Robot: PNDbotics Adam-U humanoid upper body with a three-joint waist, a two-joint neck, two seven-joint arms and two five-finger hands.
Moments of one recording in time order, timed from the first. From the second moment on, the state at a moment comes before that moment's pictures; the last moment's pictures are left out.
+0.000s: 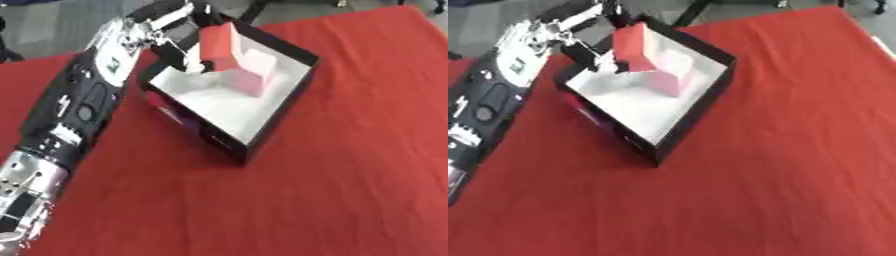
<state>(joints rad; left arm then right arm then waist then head) -1.25 0.44 -0.11 -0.81 -0.70 -0.58 -0.39 -0.33 -0.48 -0.23 -1.97 -0.46 -0.08 0.21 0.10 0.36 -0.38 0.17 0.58</state>
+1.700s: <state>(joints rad) -0.80 1.02 -0.14 -1.56 0.22 -0.41 -0.24 -0.15 -0.56 -0.29 -1.97 -0.45 -0.14 0.13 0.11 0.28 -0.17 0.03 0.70</state>
